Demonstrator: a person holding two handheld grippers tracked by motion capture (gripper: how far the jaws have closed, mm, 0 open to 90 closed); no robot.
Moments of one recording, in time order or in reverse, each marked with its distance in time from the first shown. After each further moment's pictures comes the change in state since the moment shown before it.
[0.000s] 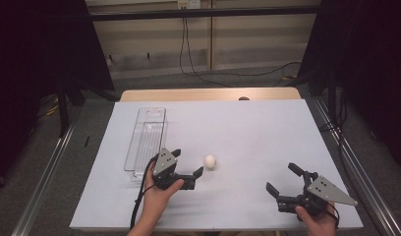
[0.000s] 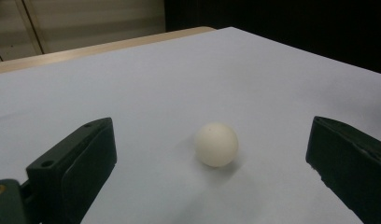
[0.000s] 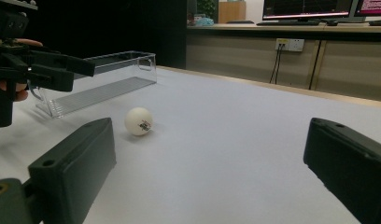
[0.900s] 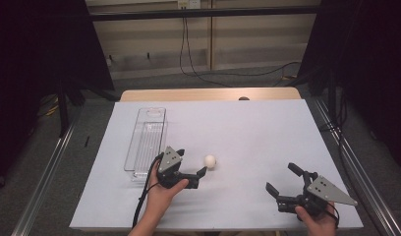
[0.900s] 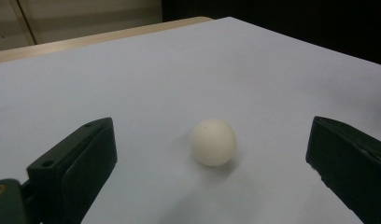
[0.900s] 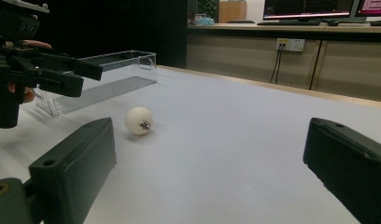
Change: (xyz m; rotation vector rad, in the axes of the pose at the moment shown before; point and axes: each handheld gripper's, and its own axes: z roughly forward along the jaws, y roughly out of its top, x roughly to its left) left arm -0.002 0.001 0.011 0.038 -0.009 -0.004; right arm 0.000 0.000 0.000 0.003 0.008 -0.002
